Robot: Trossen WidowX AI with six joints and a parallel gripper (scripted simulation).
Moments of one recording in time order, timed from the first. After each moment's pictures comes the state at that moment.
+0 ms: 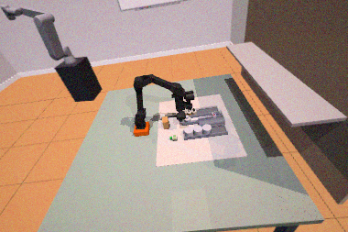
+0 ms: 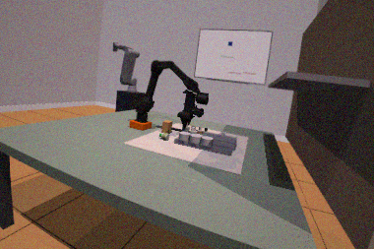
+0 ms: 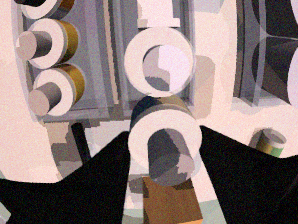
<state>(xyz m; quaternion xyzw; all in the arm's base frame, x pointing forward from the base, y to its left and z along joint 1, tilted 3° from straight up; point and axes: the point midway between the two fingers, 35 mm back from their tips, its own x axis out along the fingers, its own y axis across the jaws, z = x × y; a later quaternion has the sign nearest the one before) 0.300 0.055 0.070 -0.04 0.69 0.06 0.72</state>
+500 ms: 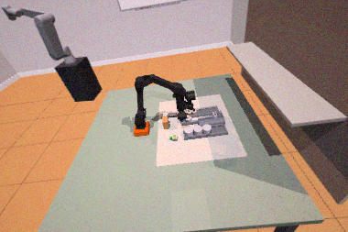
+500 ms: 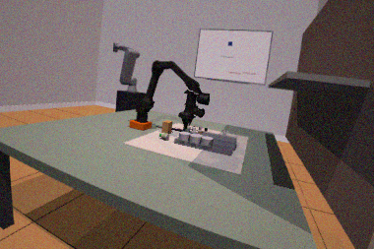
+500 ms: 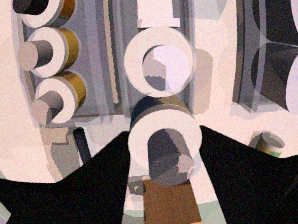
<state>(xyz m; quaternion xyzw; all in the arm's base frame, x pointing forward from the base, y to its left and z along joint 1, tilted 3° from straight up) 0.307 0.056 0.071 -0.04 0.69 0.06 0.72</state>
